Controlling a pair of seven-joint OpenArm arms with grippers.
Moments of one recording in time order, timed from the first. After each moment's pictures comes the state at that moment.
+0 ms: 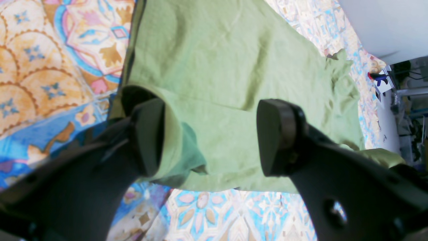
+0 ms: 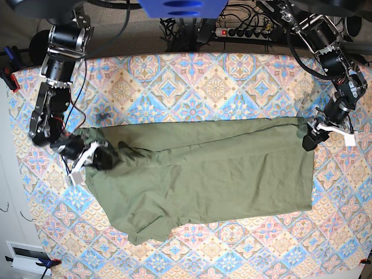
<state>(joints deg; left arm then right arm) 0.4 -15.9 -40.8 78.5 -53.6 -25.8 56.5 12.3 17.2 17.2 74.8 41.4 40.9 -58.7</state>
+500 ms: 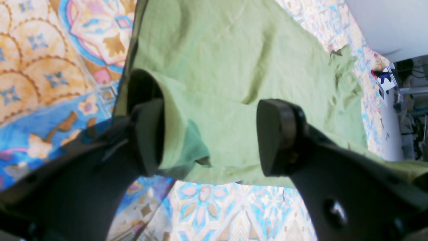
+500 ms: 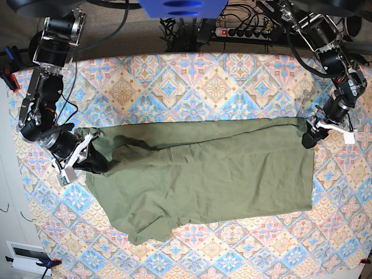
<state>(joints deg) 1.2 -15.8 -40.8 78.5 -53.6 -25.8 56.7 7.2 20.1 17.3 91.3 45.6 40.9 -59.4</state>
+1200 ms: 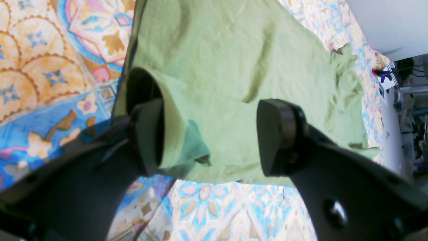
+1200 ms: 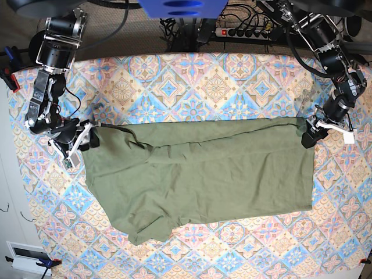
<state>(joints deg) 1.7 -15.8 -40.6 78.5 -53.9 -25.9 56.7 7.0 18.1 19.5 78.6 26.0 40.9 -54.8</state>
